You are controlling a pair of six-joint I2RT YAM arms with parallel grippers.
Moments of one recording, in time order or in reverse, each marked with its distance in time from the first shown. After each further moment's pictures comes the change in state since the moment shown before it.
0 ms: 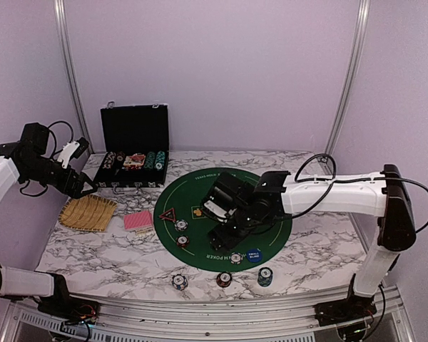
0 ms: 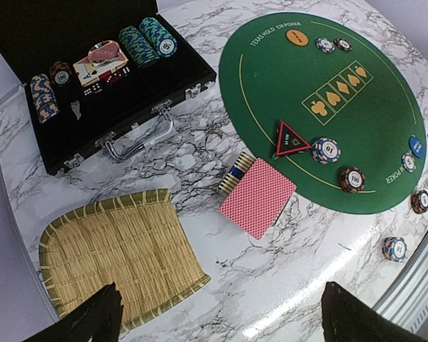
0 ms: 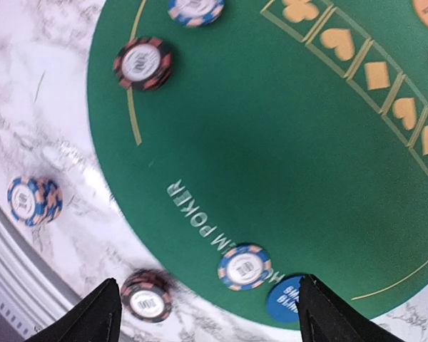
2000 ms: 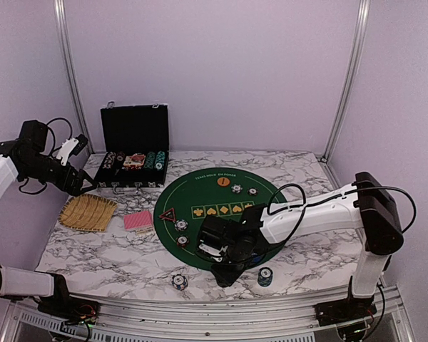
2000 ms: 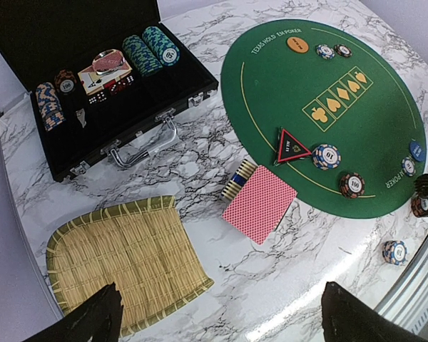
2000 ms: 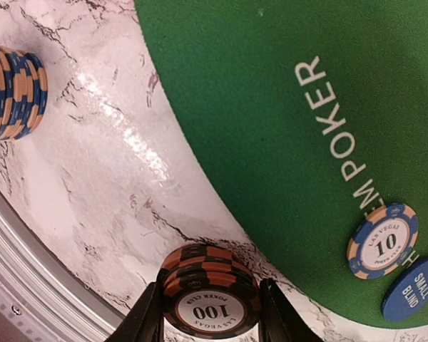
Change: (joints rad) left arm 0.000 0.000 0.024 -0.001 0.000 0.000; right arm 0.135 0.114 -0.137 0.032 -0.133 0.053
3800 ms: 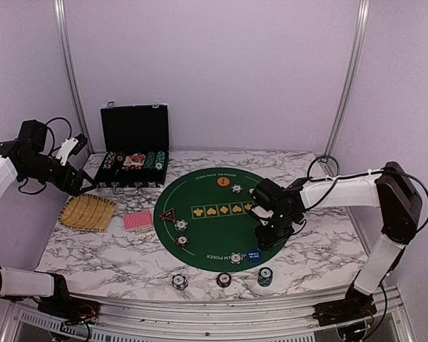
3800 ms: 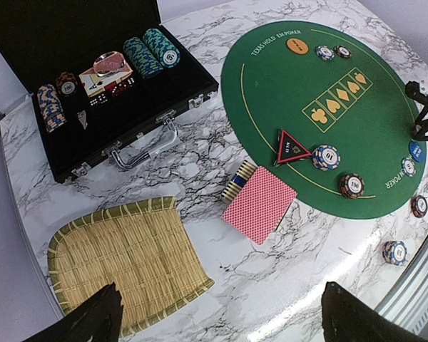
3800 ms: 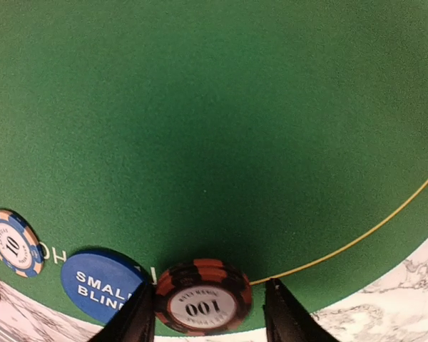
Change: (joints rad) left arm 0.000 -0.008 0.000 0.000 0.000 0.000; right arm -0.455 -0.164 -0.212 0.038 0.045 -0.075
